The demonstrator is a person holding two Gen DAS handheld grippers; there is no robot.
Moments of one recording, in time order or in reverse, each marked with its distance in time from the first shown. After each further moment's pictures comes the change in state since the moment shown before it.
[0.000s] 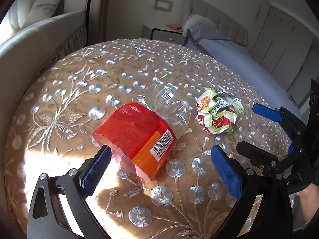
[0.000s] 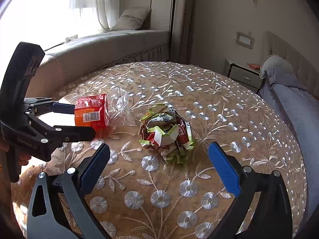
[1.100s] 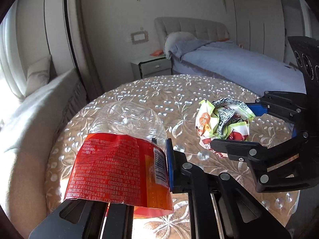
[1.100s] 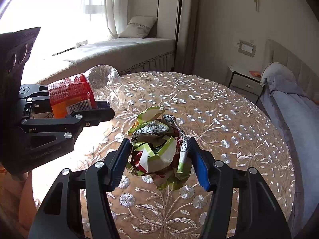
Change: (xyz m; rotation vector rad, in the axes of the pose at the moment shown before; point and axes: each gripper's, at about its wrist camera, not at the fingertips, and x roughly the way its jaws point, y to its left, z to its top) left arm -0.099 -0.124 -0.029 0.358 -0.218 0.158; right arm -0.087 0.008 -0.014 -0.024 -0.078 0.028
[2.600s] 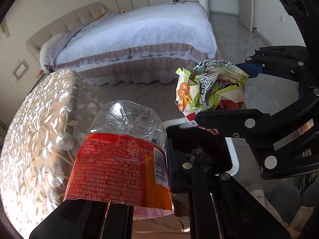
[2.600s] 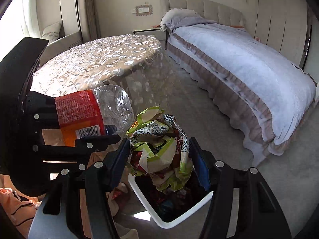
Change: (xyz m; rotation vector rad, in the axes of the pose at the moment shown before) left arm 0.005 -0.382 -0.097 0.611 0.179 -0.516; right arm -0.231 -0.090 -0.302 0.499 0.167 -0.424
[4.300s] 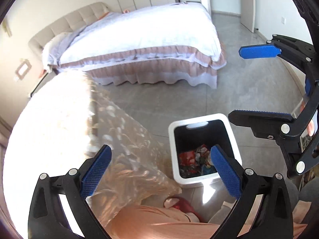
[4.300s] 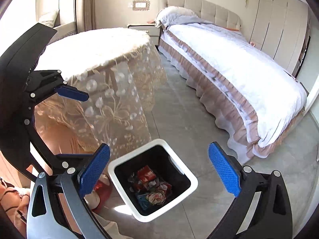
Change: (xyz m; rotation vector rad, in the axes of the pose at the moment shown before) left arm -0.044 0.018 0.003 -0.044 -0.029 0.048; right arm -0.025 0.008 -0.003 -0.087 -0.087 -0.101
